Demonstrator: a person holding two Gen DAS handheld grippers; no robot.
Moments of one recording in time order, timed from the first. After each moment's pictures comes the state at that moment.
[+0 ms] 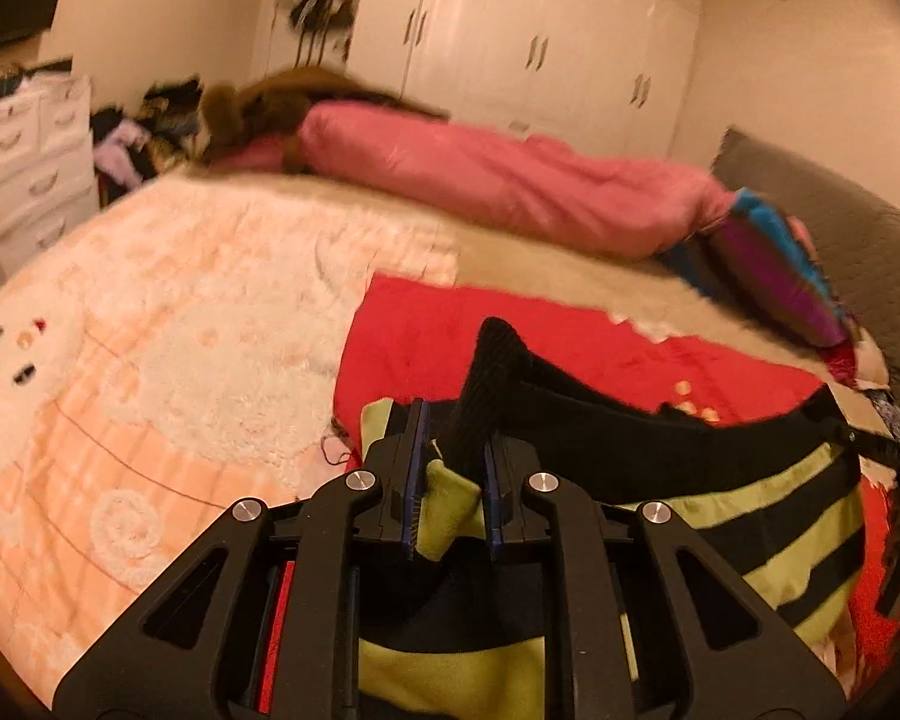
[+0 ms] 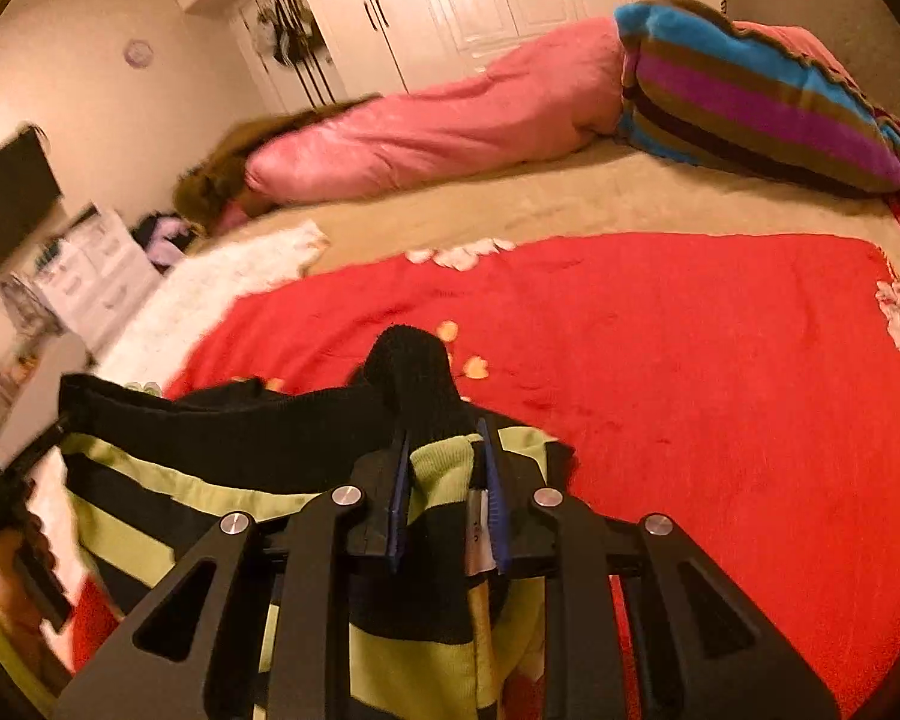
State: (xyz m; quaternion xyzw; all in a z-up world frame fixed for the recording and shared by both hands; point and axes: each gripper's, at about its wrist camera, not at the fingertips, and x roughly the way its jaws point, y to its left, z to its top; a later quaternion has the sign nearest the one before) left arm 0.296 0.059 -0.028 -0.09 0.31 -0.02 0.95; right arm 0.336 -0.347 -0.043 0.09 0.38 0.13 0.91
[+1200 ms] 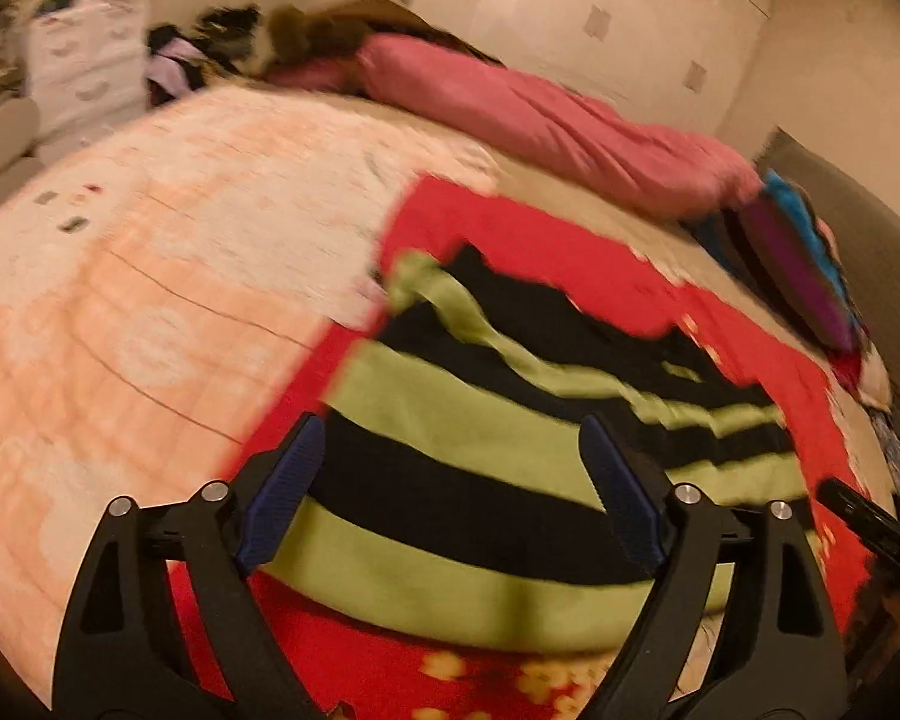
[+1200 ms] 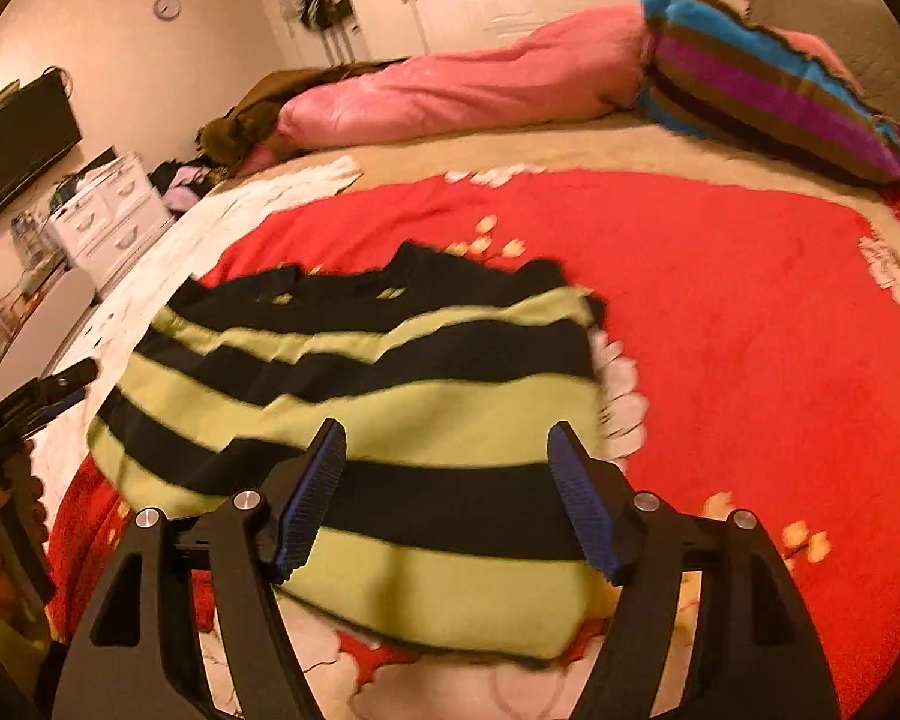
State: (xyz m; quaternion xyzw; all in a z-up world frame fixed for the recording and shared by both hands) left arm 0.211 0.053 -0.060 -0.15 0.37 0.01 0.92; right arm 0.235 -0.318 -0.071 0.06 0.40 0.16 0.90
